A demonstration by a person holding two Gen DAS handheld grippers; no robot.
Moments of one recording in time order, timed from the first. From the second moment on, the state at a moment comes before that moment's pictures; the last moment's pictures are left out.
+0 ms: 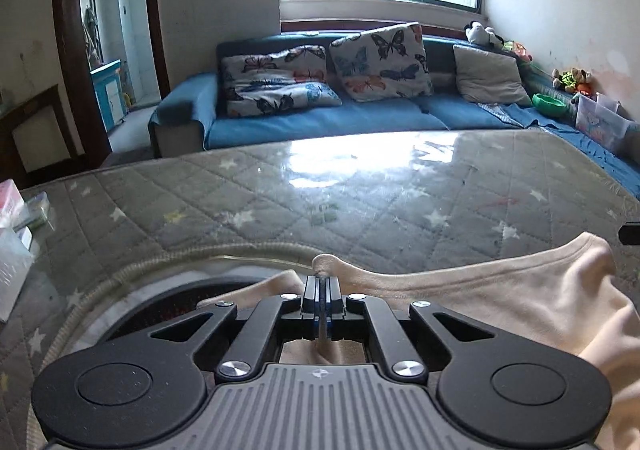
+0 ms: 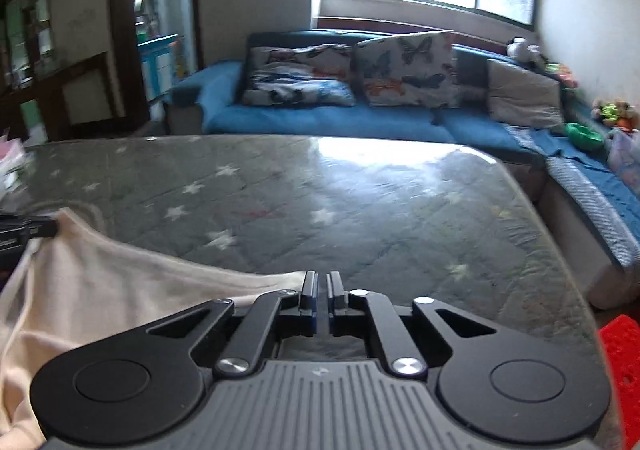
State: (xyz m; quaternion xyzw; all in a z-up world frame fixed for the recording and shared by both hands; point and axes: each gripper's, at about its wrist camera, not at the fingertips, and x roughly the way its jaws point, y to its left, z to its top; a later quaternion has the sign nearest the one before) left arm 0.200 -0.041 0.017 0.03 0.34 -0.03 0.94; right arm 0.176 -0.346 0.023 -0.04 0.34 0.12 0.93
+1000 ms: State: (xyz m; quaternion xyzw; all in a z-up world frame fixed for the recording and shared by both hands) left arm 0.220 -0.023 0.005 -0.01 0.37 0.02 0.93; right arm 0.175 -0.314 -0.005 -0.09 0.38 0.15 0.91
